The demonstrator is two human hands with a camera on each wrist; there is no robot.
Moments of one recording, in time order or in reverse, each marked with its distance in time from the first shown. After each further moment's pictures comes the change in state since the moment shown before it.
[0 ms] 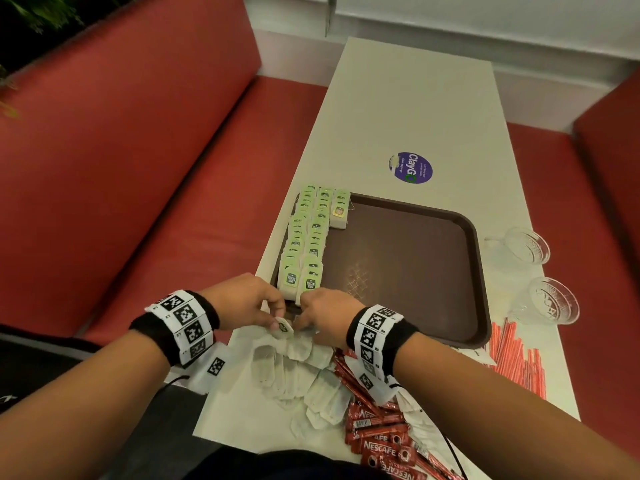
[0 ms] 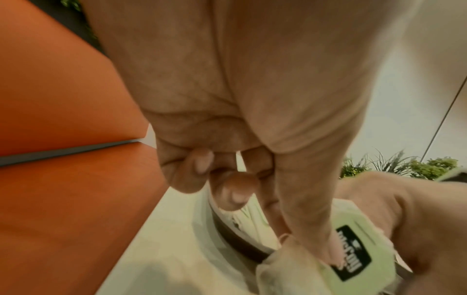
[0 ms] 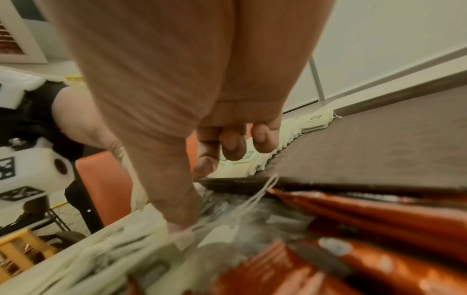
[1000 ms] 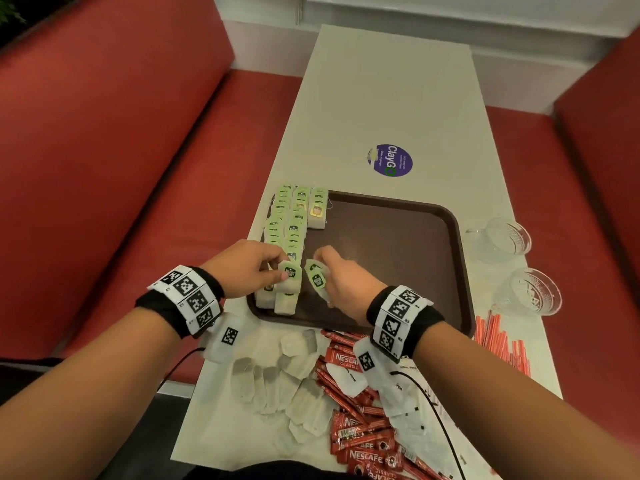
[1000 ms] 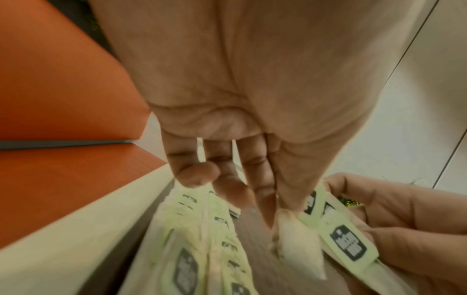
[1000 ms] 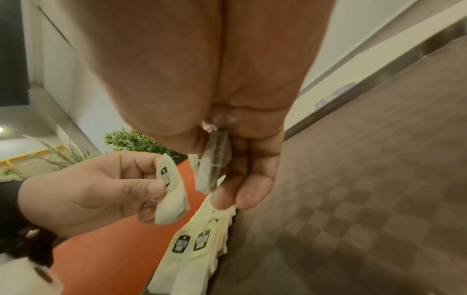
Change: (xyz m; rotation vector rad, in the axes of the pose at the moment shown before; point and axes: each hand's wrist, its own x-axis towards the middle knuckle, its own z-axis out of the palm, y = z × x) left_hand 0.062 0.009 -0.028 -0.062 0.243 0.034; right_hand -0.032 0.052 -0.030 0.546 0.298 0.393
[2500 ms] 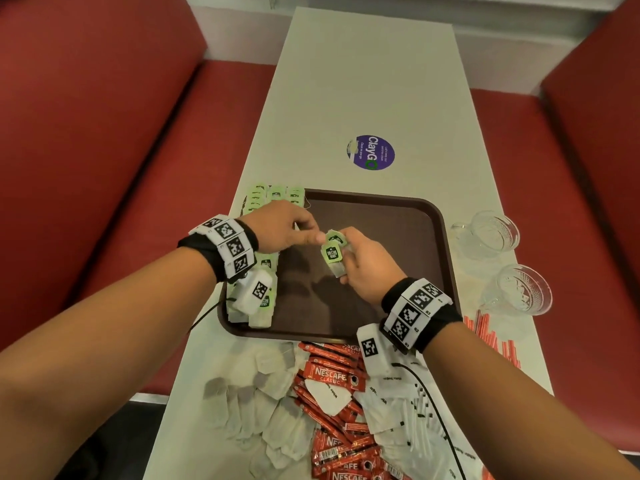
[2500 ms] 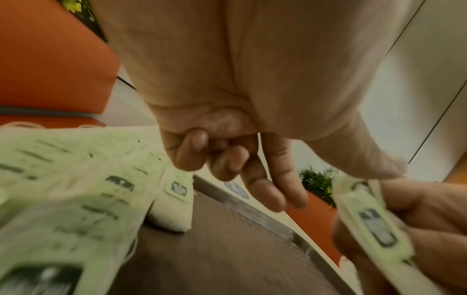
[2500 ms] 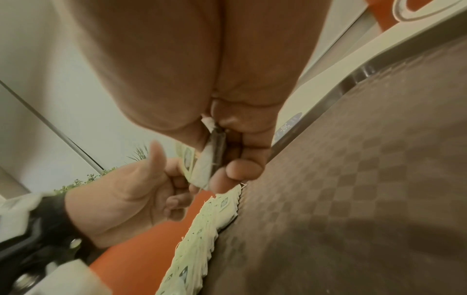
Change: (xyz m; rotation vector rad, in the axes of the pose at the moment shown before) left_hand 0.112 0.054 -0.007 -0.002 -0.107 0.065; right_hand 0.004 0.059 -0.036 0.221 0.246 0.031
